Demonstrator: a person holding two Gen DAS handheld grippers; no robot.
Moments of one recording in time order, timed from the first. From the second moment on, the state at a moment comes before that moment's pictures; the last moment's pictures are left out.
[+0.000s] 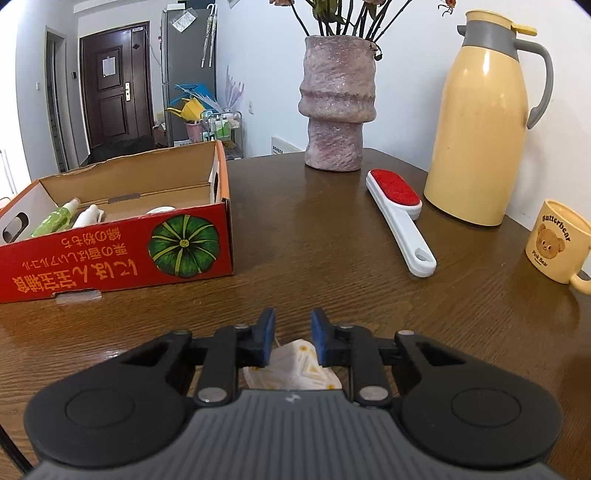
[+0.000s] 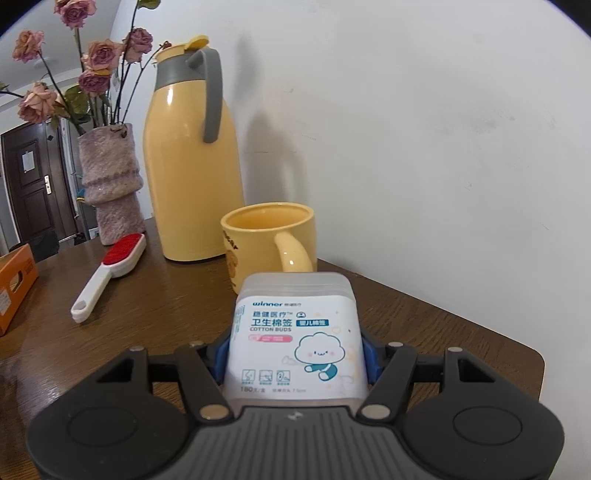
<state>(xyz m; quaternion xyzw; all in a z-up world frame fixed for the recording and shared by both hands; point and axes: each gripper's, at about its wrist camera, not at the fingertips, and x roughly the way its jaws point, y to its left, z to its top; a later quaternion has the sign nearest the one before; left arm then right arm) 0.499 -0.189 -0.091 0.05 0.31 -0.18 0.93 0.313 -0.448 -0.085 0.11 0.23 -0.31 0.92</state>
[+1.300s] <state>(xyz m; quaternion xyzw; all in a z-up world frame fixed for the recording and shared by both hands) 0.470 -0.174 -0.098 0.08 0.32 -0.16 0.93 0.308 -0.428 -0.081 0.10 0.23 -0.27 0.93</state>
